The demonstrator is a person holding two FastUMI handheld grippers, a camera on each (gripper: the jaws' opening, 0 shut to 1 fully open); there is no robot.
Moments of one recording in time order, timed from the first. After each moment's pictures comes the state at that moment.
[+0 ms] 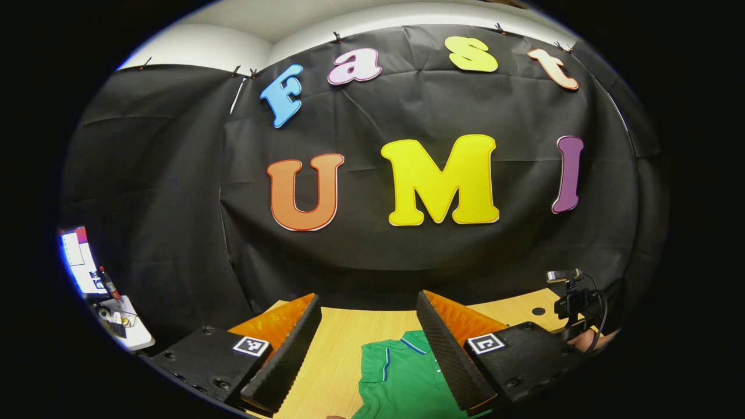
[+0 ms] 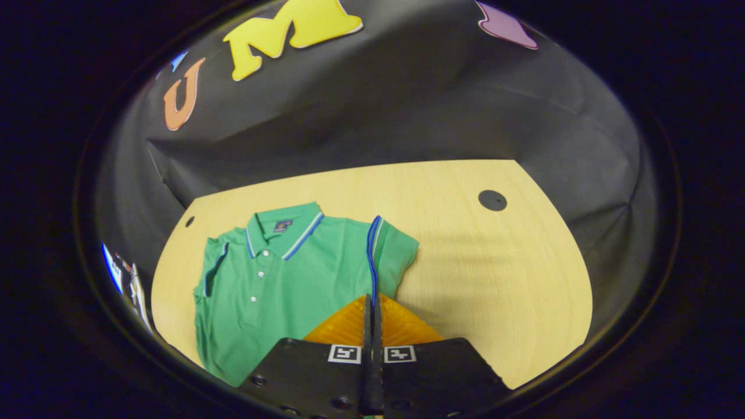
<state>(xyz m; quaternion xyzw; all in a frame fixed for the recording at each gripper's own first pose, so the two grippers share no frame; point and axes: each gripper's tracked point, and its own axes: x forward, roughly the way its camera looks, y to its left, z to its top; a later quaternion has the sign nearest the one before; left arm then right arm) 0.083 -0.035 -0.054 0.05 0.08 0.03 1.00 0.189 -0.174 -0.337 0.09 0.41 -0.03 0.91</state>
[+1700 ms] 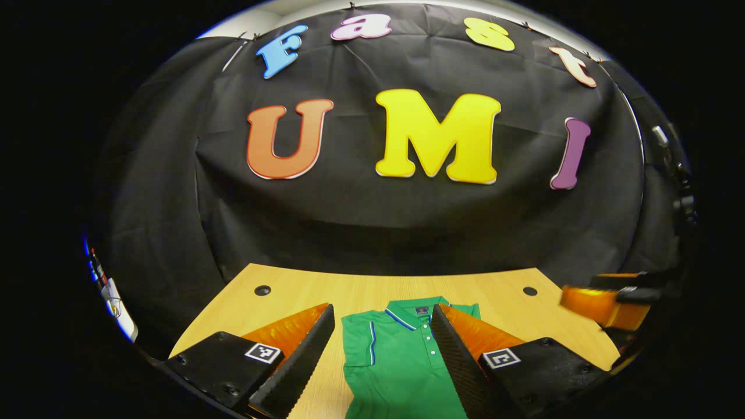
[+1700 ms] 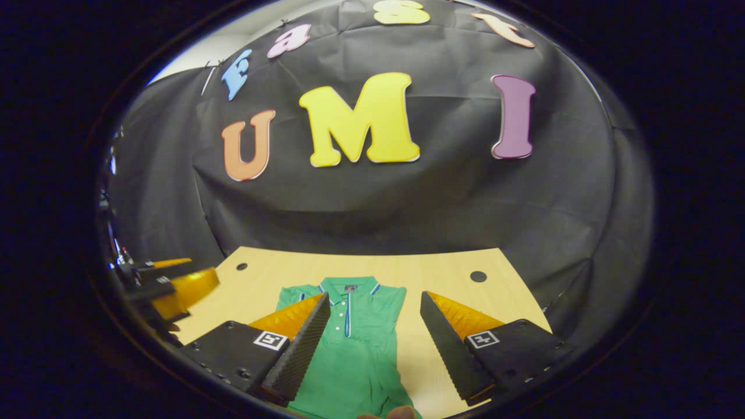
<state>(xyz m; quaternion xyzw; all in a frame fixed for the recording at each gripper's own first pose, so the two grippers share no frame) 0.117 -0.045 -0.175 0.03 0.23 -0.08 0.97 0.086 -0.104 -0.129 0.05 0.21 -0.04 0.97</state>
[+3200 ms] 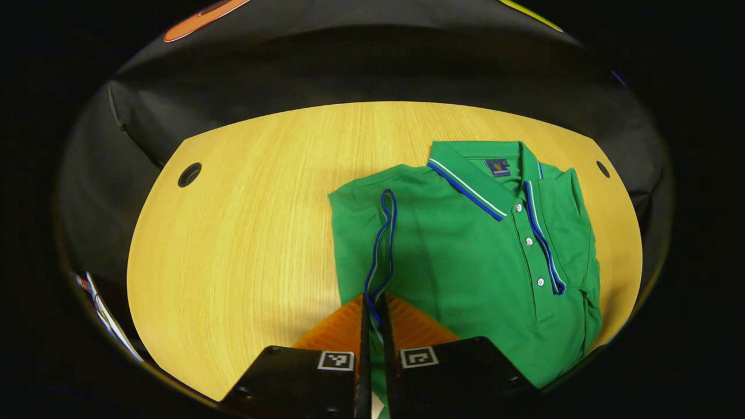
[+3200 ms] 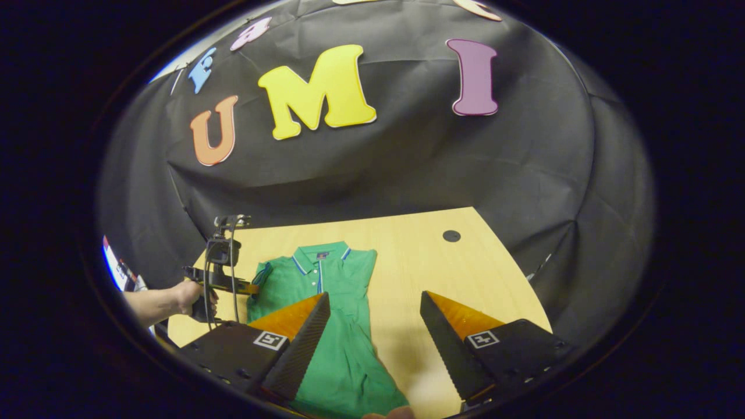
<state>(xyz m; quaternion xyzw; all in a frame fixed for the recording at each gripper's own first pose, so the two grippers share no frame) 0.198 0.009 -0.432 0.03 0.54 -0.04 0.84 0.057 -0.147 -0.188 0.09 0.31 -0.07 0.94</state>
